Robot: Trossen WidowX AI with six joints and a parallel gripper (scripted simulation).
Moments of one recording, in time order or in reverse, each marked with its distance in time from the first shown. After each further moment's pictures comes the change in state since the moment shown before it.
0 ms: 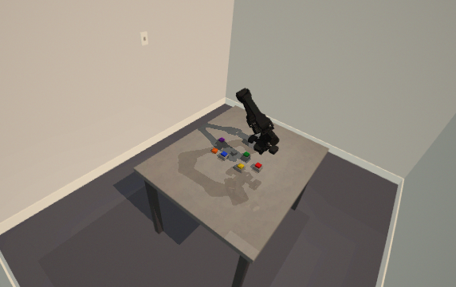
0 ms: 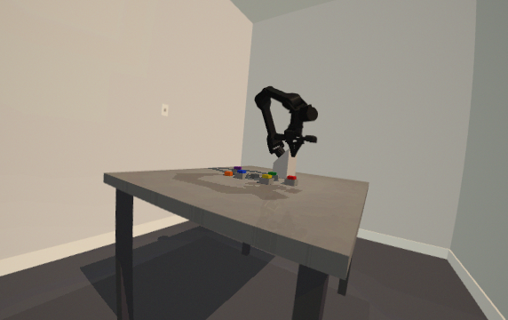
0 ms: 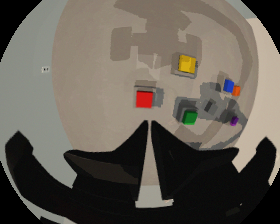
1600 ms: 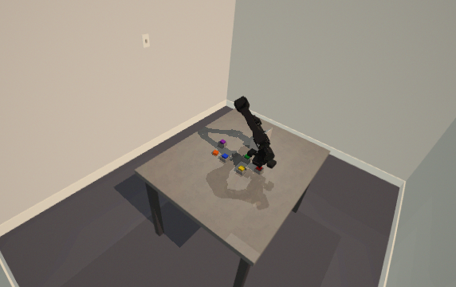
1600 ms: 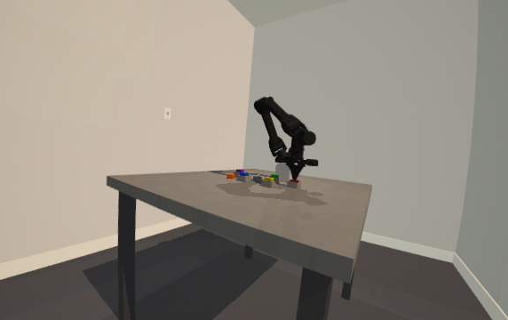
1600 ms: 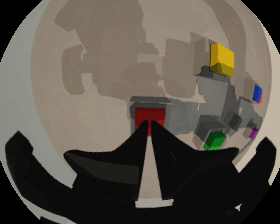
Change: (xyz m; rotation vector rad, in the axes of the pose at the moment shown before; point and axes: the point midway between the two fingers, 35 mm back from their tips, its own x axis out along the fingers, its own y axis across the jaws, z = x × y) arm 0.094 0.003 0.001 0.032 0.003 0.007
